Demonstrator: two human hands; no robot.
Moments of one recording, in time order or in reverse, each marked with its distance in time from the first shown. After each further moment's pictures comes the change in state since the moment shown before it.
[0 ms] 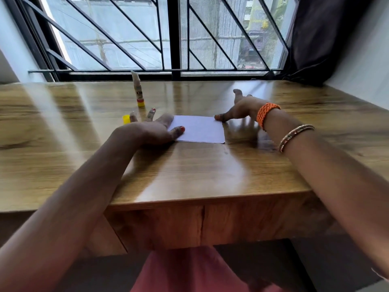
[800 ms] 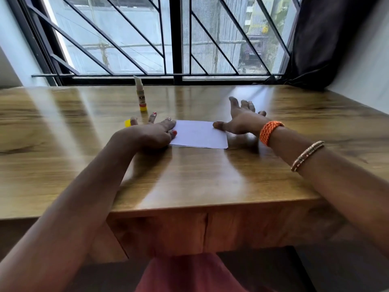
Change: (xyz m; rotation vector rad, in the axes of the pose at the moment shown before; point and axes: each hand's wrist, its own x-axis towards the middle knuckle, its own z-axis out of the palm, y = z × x) left_hand 0.004 -0.005 -0.002 -0.076 0.012 -0.002; right_hand -0.017 -0.002 0.024 -0.095 0.114 -0.137
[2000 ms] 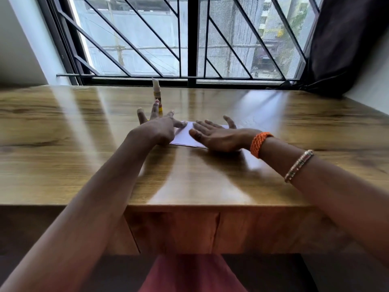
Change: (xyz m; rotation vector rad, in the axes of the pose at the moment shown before) left_hand -0.007 -0.007 -0.007 0.054 0.164 -0.074; right_hand -0.020 -0.057 0.021 -0.188 -0.272 -0.487
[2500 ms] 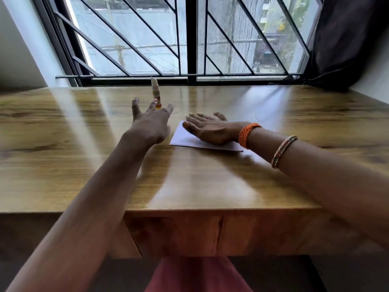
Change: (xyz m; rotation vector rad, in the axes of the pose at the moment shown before) left_hand -0.002 -0.013 0.000 0.055 0.240 0.006; right_hand 0.028 -0.002 -0.004 0.037 0.071 -0.014
